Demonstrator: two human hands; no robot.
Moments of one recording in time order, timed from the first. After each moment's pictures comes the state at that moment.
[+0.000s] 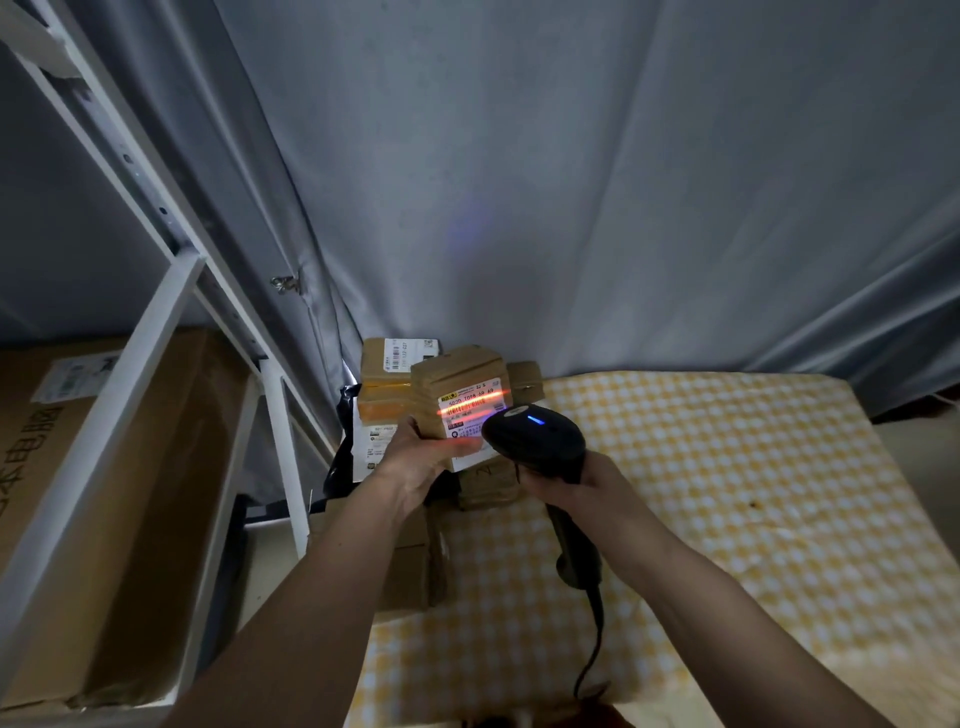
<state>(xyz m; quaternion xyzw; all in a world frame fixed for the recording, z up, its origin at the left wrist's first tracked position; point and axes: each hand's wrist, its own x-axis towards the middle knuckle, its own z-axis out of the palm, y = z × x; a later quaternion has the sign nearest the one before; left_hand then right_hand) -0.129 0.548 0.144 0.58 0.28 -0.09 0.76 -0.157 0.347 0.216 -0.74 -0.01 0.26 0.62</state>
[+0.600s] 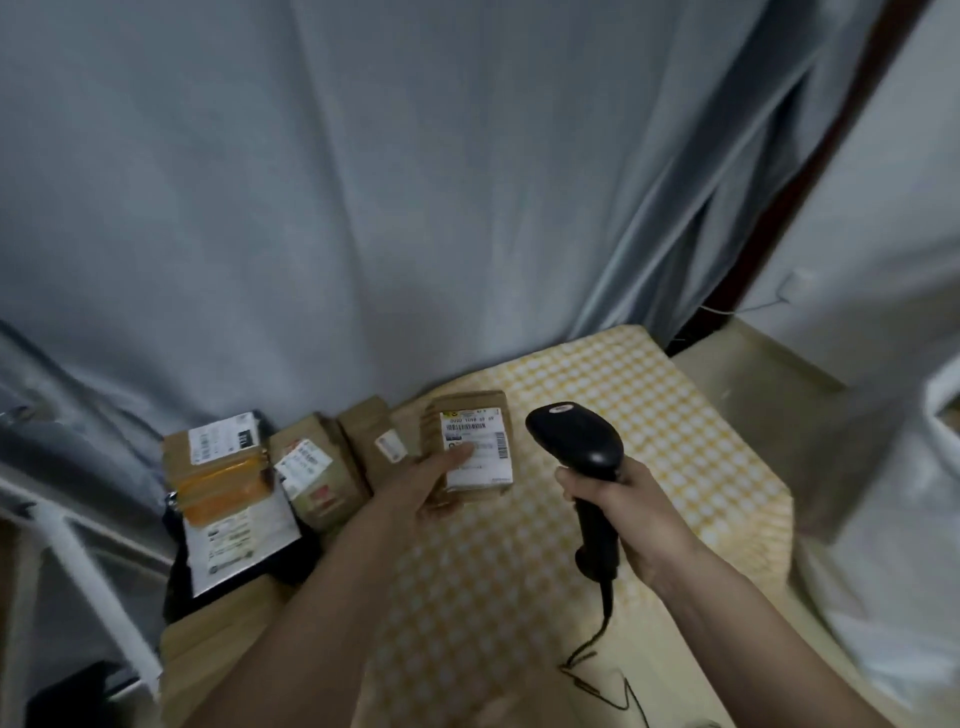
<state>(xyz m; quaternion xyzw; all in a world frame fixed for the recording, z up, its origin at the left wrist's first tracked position) -0.104 0.350 0.166 0.62 0.22 -0.28 0.70 -0.193 0.155 0.231 -0.68 0.23 0.07 0.69</state>
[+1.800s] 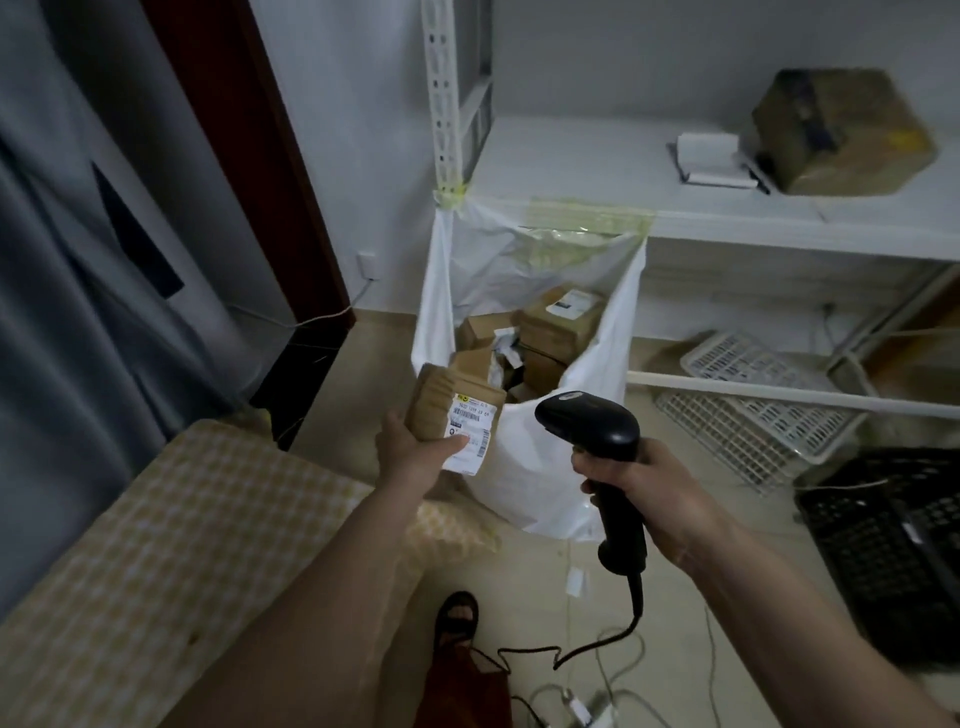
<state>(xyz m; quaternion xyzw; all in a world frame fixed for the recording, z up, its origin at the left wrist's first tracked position) -0.164 -0.324 0.113 0.80 -0.16 -0.31 0.49 -0.408 -0.380 0.228 -0.55 0.49 -0.18 0.66</state>
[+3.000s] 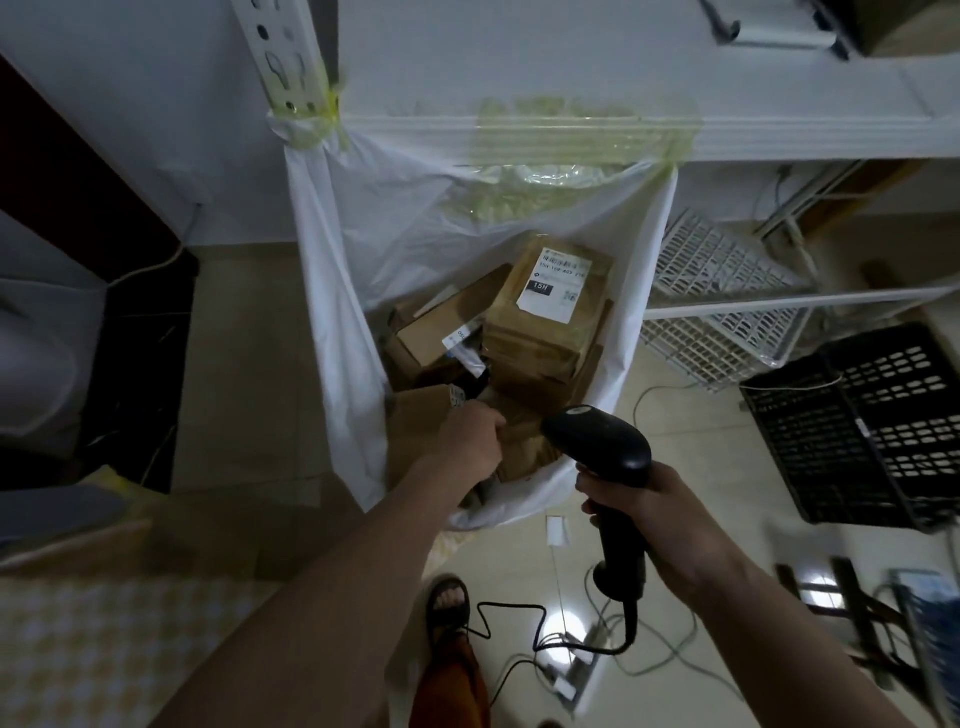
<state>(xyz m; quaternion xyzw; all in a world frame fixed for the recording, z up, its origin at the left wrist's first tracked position) -0.084 -0.616 0.005 0.71 -0.57 -0.41 0.03 -0.269 -0.580 0.128 -0.39 0.66 -0.15 0.62</state>
